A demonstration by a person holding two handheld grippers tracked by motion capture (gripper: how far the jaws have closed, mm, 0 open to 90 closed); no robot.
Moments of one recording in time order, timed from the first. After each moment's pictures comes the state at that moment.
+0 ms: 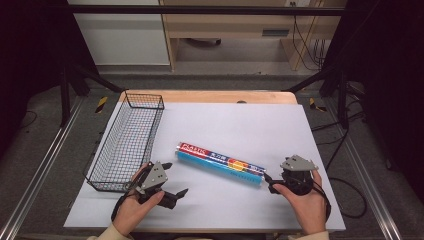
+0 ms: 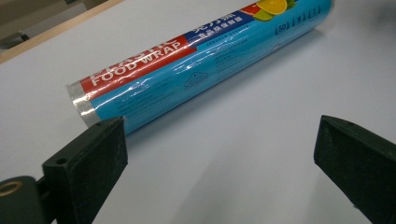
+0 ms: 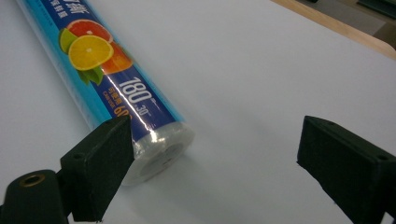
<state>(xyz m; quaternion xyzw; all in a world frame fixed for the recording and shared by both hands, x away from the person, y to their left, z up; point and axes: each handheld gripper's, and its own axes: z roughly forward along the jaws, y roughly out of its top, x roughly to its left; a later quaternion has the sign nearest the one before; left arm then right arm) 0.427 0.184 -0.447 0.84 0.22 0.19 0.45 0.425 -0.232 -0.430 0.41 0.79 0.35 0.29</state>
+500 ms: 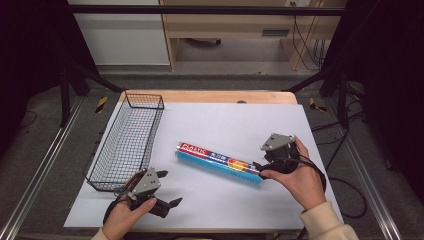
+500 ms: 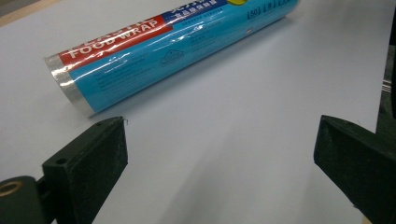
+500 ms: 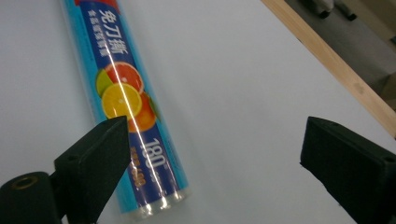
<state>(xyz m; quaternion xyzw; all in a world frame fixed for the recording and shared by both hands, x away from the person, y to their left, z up) 0.408 0.199 -0.444 0.85 0.22 0.15 0.45 0.462 -0.190 -0.369 0.30 0.87 0.27 0.27</state>
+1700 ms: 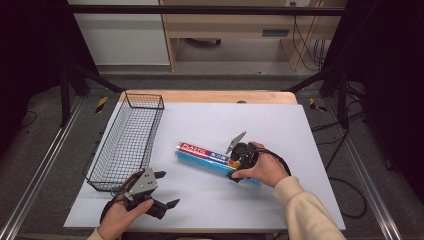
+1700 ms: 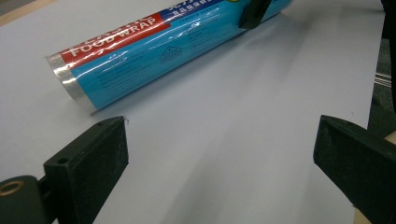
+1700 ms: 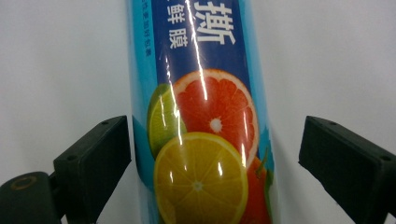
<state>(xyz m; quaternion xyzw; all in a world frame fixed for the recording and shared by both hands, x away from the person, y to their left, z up) 0.406 0.205 -0.441 0.86 0.21 0.14 0.45 0.523 -0.118 -0.443 0.23 0.95 0.21 0.08</state>
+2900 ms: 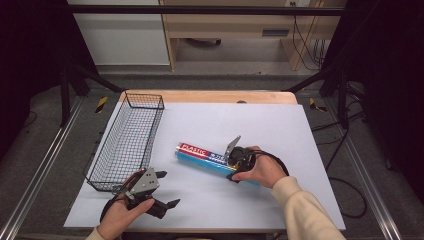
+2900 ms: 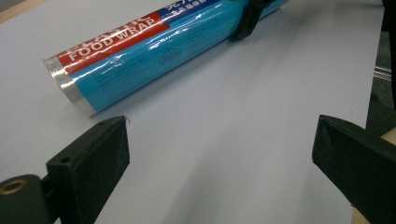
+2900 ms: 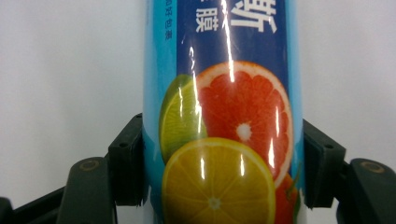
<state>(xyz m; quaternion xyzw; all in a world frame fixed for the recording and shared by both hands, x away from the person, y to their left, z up) 0.409 0.202 -0.436 0.86 0.21 0.14 0.44 0.520 -0.112 -0.453 0.19 0.96 0.19 0.08</state>
